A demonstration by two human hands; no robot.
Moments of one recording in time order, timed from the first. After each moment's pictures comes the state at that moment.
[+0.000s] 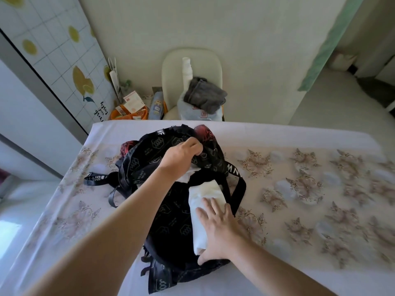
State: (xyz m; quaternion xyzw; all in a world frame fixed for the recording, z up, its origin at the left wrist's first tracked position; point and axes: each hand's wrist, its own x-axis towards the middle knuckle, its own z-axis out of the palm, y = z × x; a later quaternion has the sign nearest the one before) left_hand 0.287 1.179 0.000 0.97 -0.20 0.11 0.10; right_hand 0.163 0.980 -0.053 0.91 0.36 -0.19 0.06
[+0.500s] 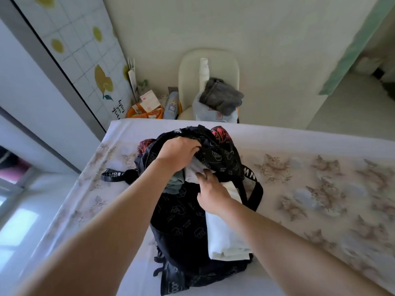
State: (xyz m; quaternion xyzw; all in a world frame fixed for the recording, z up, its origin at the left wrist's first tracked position) left_hand 0.284 1.222 0.032 0.99 -0.07 0.04 0.09; right_hand 0.245 1.062 -0.056 0.93 0.26 -0.19 -0.17
